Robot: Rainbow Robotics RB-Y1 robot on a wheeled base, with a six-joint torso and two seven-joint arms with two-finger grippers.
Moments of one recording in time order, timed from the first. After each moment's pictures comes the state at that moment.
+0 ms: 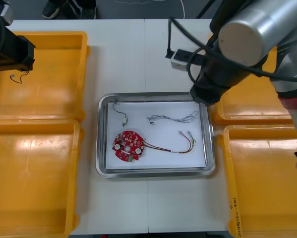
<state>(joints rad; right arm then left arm) -0.86 -0.50 0.32 -1.83 -0.69 1.90 1.88 -0.76 0.67 0.13 -1.73 0.66 1.91 -1.25</state>
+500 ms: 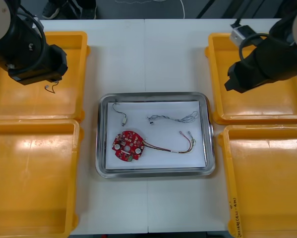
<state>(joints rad) -0.72 -0.56 0.02 -1.89 -0.71 1.92 1.49 -0.76 0.67 -0.08 -1.86 0.74 1.91 -0.84</state>
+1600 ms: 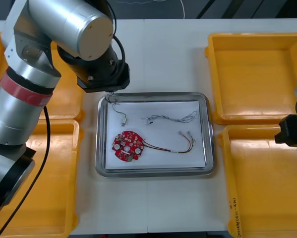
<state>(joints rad) -0.24 -0.87 -0.09 -2.20 -0.93 1.92 1.00 -0.90 0.38 -0.32 -1.71 0.55 1.91 -0.81</state>
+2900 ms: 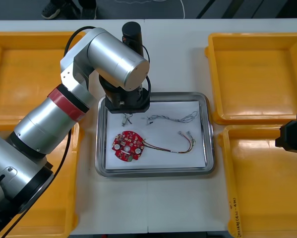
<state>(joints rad) -0.15 -0.71 -0.17 -2.23 -0.74 1.92 1.02 -0.92 0.28 -0.52 -1.39 0.52 1.67 -0.81</state>
